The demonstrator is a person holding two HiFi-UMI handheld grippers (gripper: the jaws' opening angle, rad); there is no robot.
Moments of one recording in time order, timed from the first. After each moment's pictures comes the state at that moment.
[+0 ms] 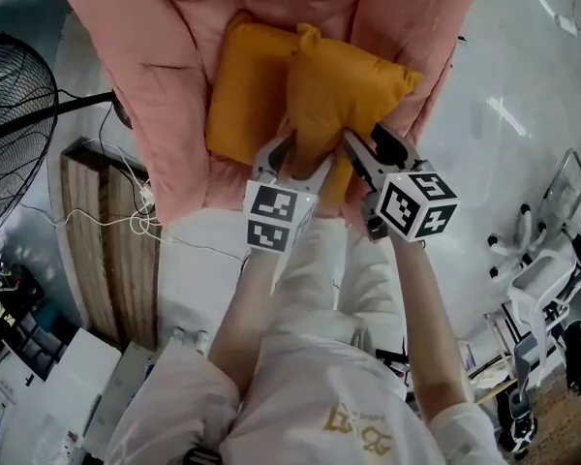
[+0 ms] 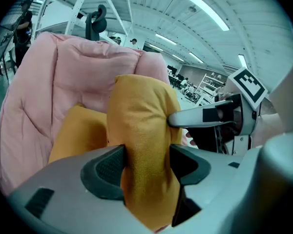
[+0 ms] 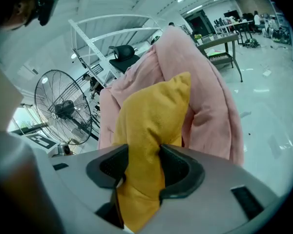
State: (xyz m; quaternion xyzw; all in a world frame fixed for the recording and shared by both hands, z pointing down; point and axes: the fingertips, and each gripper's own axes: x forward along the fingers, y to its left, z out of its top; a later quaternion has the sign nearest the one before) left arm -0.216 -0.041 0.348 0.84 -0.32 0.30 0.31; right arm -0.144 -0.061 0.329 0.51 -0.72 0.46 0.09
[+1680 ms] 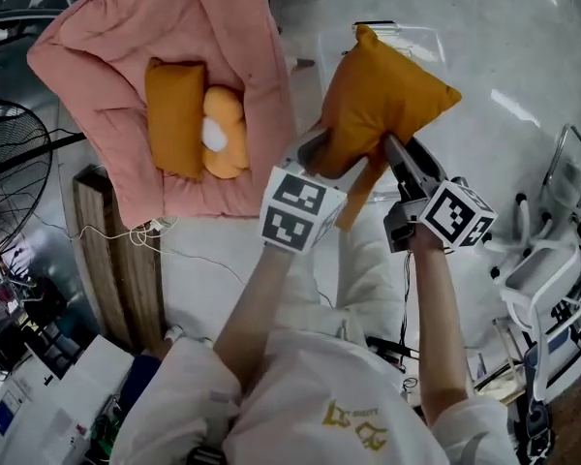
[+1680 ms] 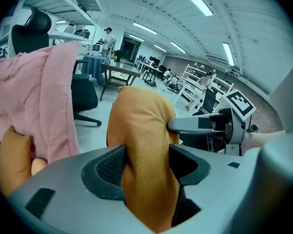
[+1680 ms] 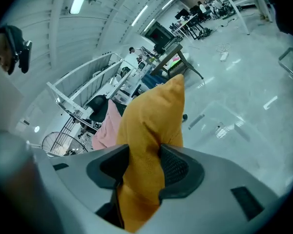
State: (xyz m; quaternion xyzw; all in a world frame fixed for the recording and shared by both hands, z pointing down) left arm 0.093 0.037 0.290 0.86 -0.22 0.34 0.30; right arm 0.172 0.040 0.292 0.56 -0.62 0.54 -0.09
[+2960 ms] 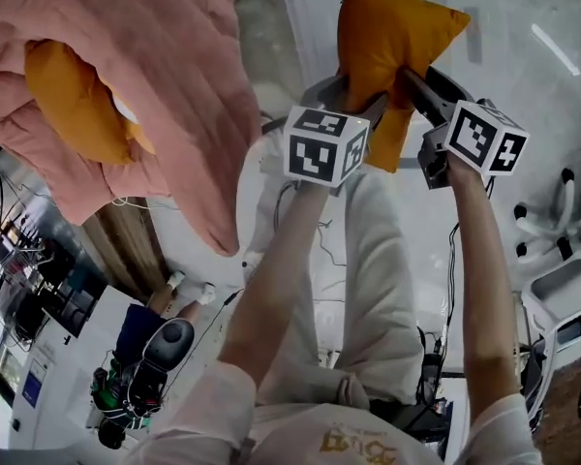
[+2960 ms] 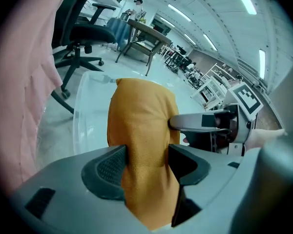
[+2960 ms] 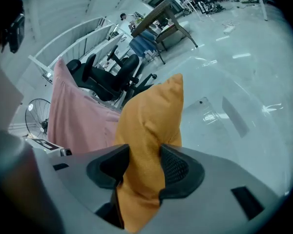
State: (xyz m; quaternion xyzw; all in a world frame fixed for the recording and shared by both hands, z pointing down) left arm 0.171 0.089 0.632 0.78 -0.27 0.38 0.43; right arm 0.251 0.070 0.629 0.49 -0.63 0.59 0.05
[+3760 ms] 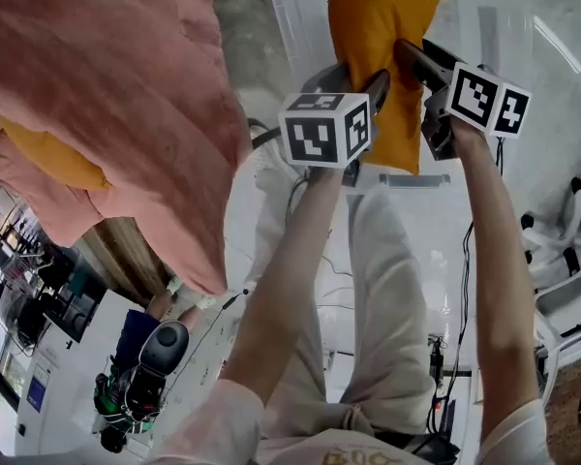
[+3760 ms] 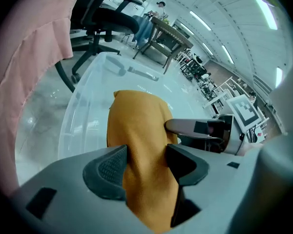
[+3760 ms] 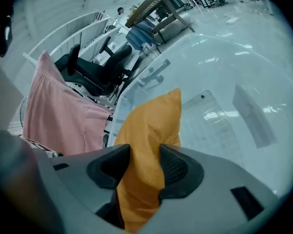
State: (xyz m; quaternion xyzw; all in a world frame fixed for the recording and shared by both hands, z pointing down) left arm 0.174 0.058 0.718 0.73 -0.33 0.35 0.49; right arm 0.255 0.025 0.729 0.48 -0.64 0.60 0.07
